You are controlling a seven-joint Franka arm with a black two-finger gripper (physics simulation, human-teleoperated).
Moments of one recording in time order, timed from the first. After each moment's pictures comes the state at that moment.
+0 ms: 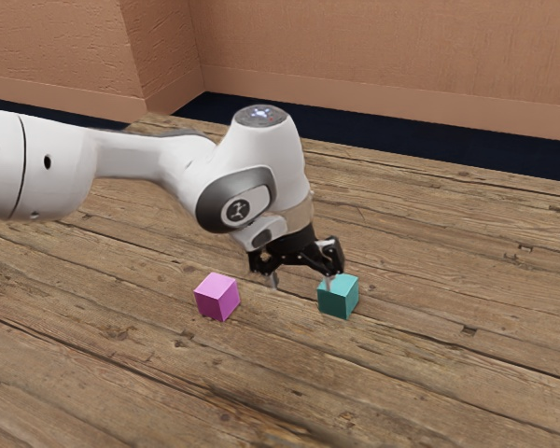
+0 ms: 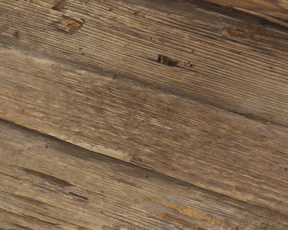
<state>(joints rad) -0.07 0.20 -0.34 -1.92 0.11 2.24 2.40</state>
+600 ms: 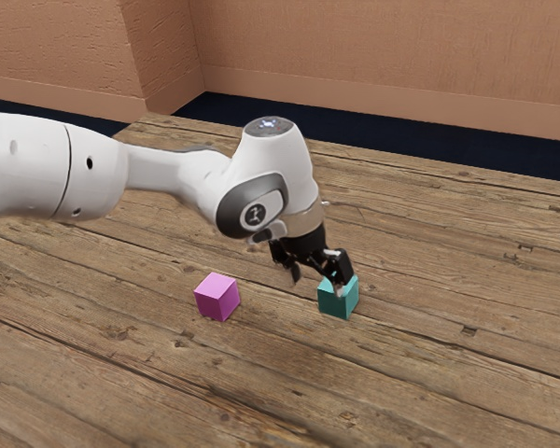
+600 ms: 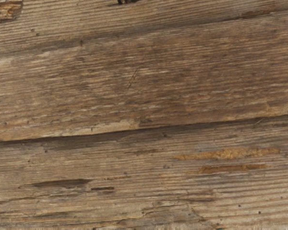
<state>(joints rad) -0.07 0.35 -0.31 -1.82 0.08 2.31 2.85</state>
